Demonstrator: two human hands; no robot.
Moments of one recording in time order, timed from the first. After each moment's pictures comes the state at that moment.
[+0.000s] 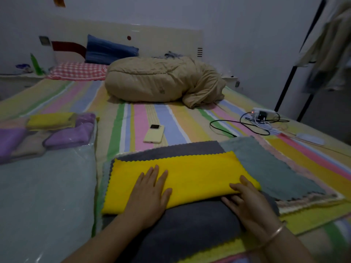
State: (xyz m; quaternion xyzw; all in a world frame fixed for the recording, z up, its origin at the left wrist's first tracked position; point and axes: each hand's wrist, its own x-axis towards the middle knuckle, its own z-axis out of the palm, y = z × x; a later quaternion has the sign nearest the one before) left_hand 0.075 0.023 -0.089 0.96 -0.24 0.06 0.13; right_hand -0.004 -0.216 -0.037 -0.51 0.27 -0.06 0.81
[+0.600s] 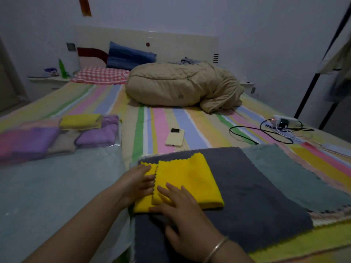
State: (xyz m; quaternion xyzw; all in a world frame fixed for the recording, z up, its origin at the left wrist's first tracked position) left_hand 0.095 0.098 -0.029 0.63 0.14 -0.18 0.74; right_hand 0.005 -0.060 -0.062 -0.93 -0.29 -0.14 0.19
